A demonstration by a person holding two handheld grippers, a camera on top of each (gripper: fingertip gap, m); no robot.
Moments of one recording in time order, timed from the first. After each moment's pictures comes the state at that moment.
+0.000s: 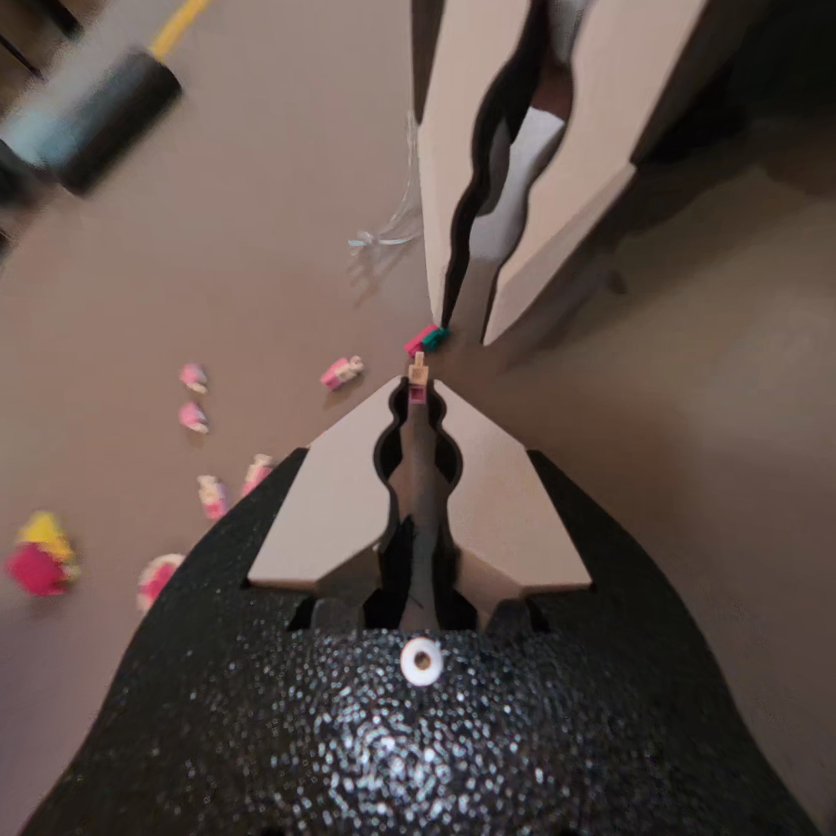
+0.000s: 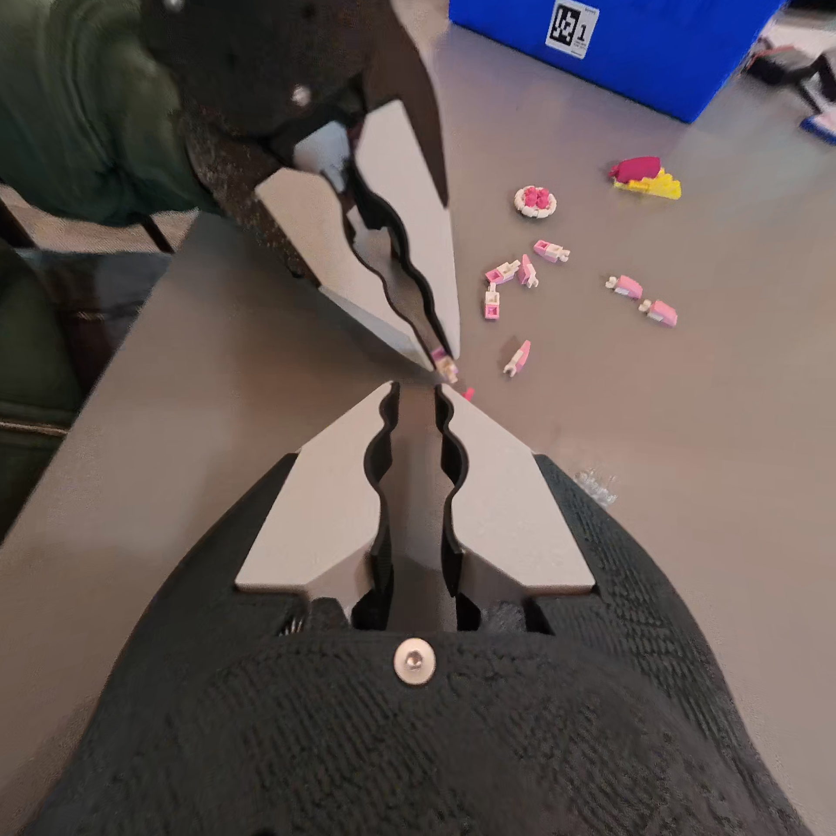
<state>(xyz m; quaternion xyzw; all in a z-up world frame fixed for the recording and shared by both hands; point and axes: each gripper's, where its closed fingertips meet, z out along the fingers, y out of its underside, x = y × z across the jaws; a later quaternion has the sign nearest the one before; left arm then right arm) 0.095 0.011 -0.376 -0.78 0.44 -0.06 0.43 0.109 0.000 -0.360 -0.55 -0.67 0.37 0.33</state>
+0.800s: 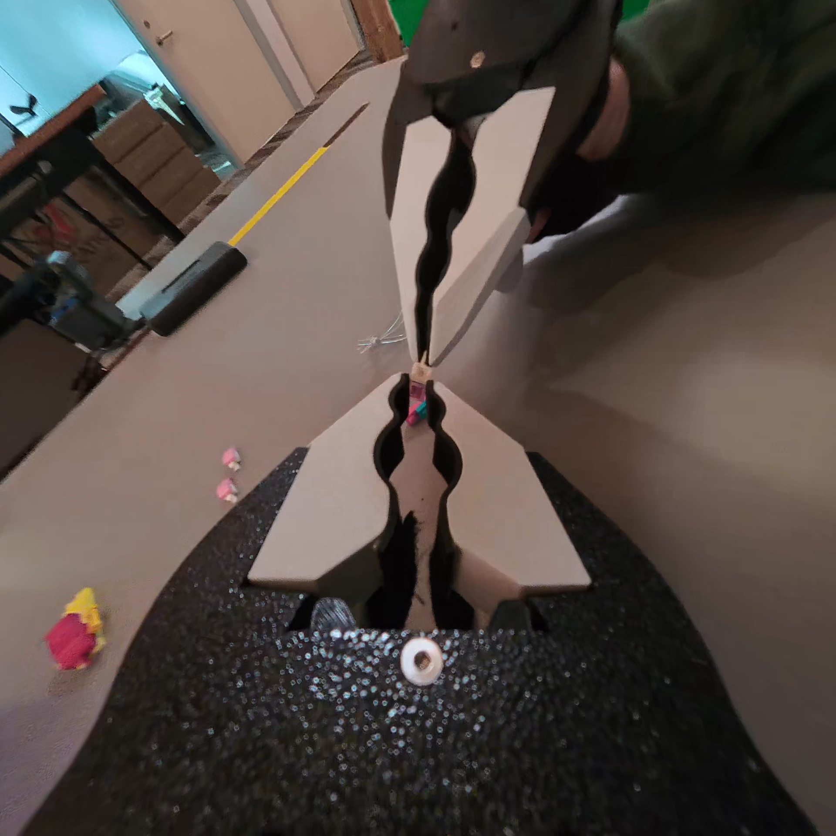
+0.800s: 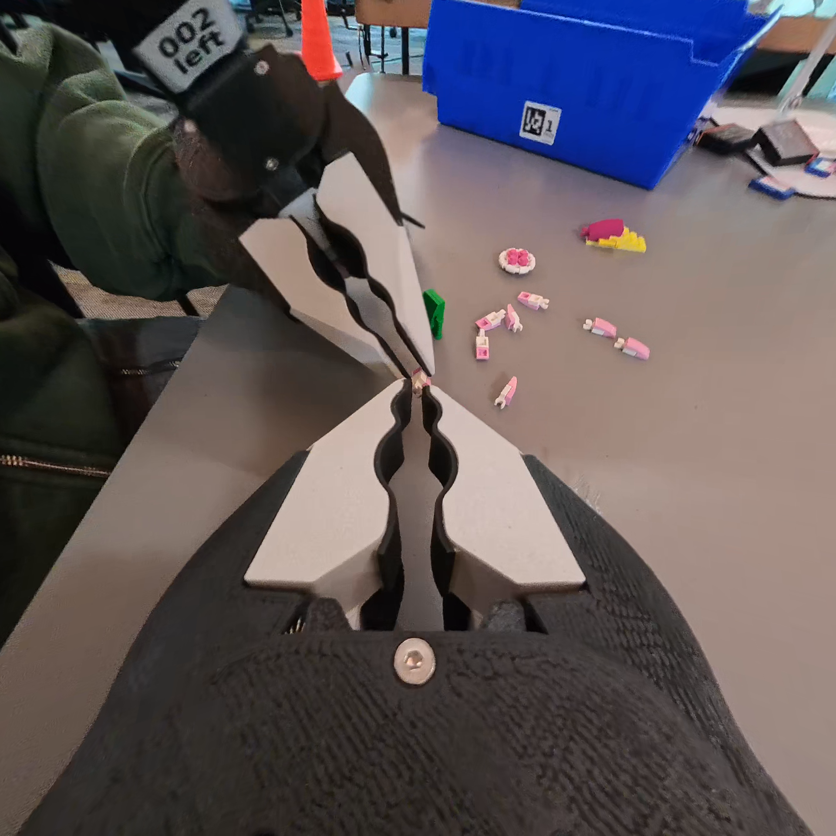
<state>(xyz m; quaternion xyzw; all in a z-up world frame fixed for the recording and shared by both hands) 0.113 0.002 -0.340 -0.69 0.46 -0.09 0.55 0.109 0.000 -0.334 -0.53 -0.65 0.41 0.36</state>
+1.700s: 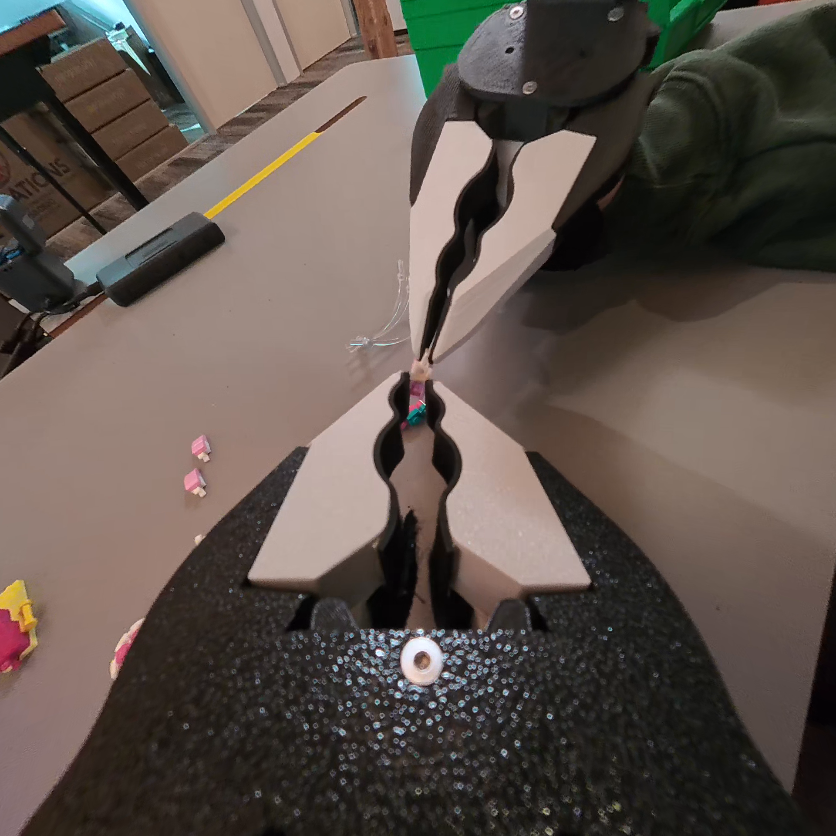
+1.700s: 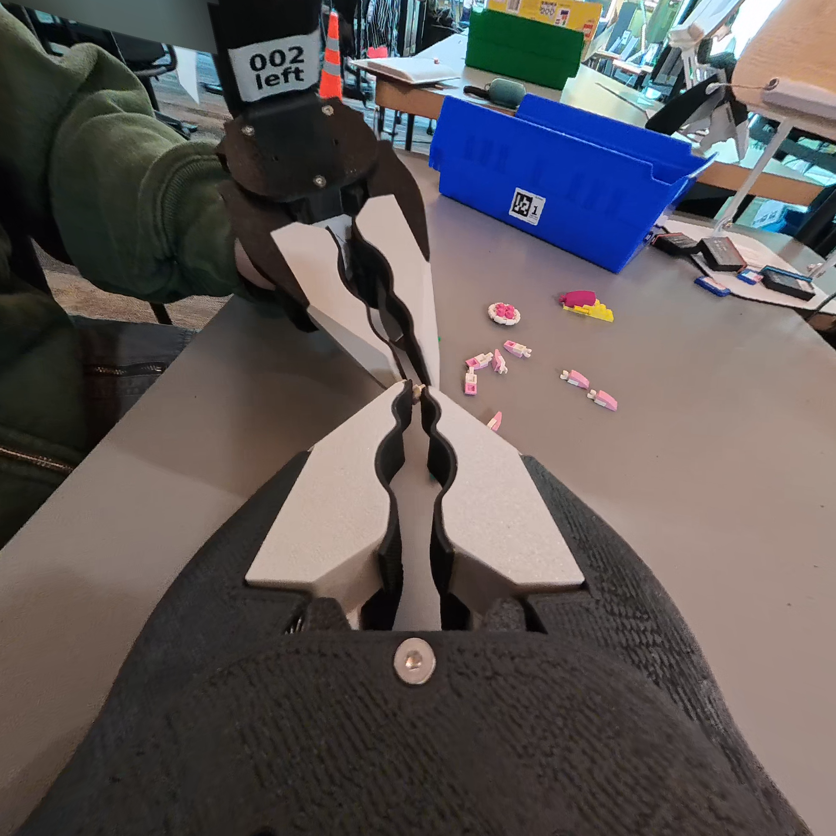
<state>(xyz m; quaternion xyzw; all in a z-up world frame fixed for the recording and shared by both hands) 0.116 0.004 -0.336 -0.72 0.42 -0.14 0.53 0.110 -0.002 -0.322 -0.47 -0.65 0.42 0.43</state>
